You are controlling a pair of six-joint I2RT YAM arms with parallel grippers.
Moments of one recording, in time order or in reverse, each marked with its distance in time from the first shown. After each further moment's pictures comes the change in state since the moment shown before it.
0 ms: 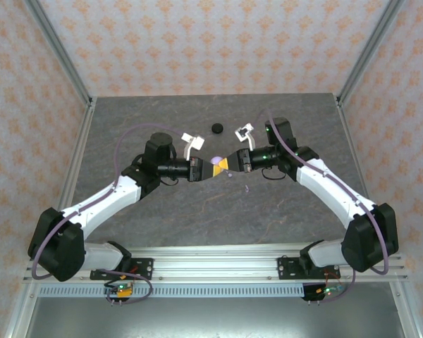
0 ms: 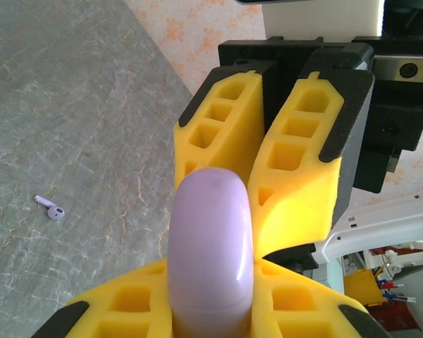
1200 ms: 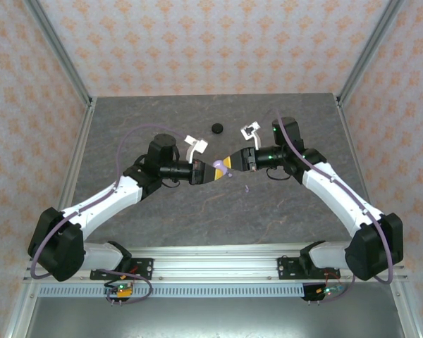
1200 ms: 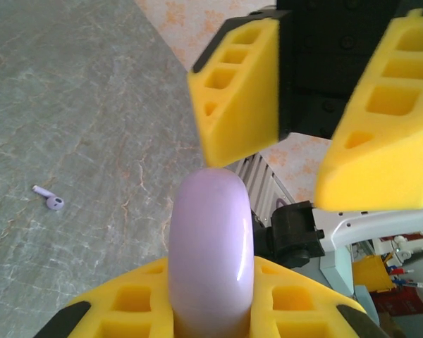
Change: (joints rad) left arm -0.033 0.000 0.015 -0.053 -0.003 0.053; right arm -0.033 -0.065 -0.013 -0.002 -0.005 0.023
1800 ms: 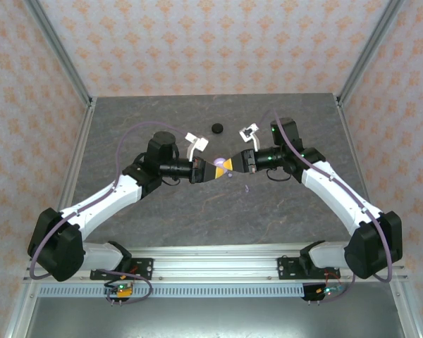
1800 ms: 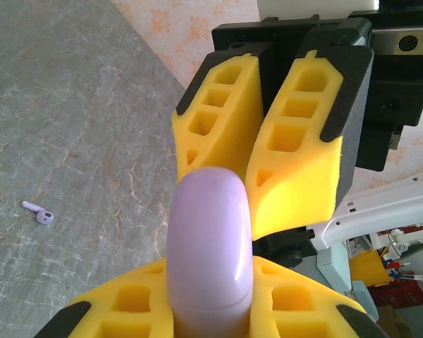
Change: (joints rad) left arm -0.002 0.000 0.025 -0.002 0.014 0.015; right arm 0.006 0.013 0.011 -0.049 -0.014 -0.040
